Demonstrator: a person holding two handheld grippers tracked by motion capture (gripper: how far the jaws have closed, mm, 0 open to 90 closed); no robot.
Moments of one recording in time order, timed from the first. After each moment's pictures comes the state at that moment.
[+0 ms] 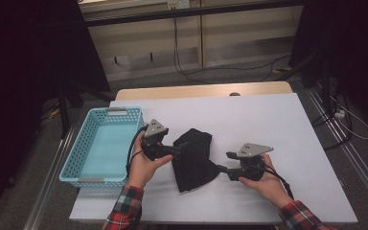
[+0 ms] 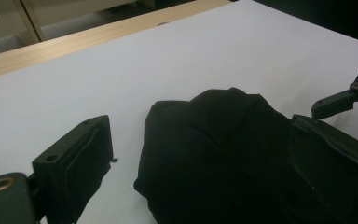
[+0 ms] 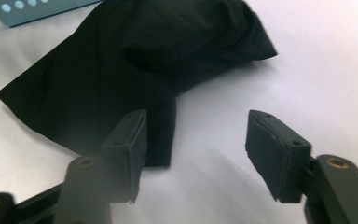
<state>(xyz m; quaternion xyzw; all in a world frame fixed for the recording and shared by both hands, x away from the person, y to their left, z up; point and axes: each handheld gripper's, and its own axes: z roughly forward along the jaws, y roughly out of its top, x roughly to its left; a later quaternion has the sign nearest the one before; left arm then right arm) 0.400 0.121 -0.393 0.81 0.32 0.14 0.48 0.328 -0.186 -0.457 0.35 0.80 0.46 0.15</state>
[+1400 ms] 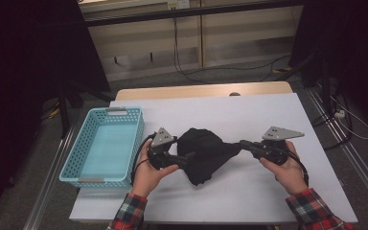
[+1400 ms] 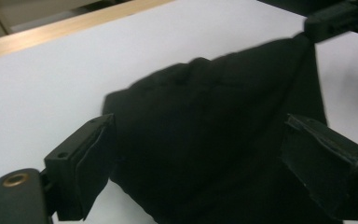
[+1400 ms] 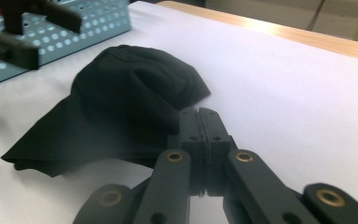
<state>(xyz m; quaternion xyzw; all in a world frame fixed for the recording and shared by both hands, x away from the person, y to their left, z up) 0.377 0.104 -0.405 0.82 0.28 0.12 0.48 0.338 -0.245 -0.417 0.39 0.75 0.50 0.18</state>
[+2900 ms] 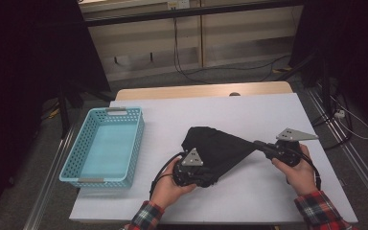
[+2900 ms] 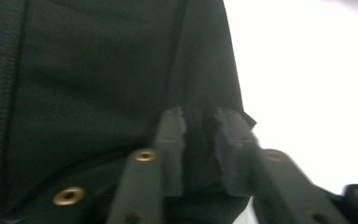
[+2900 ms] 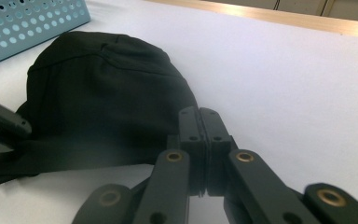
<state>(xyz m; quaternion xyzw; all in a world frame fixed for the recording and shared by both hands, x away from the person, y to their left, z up) 0.347 0.049 -0.448 0.90 0.17 0.02 0.40 0.333 -0.277 -0.429 0.45 0.73 0.48 0.20</state>
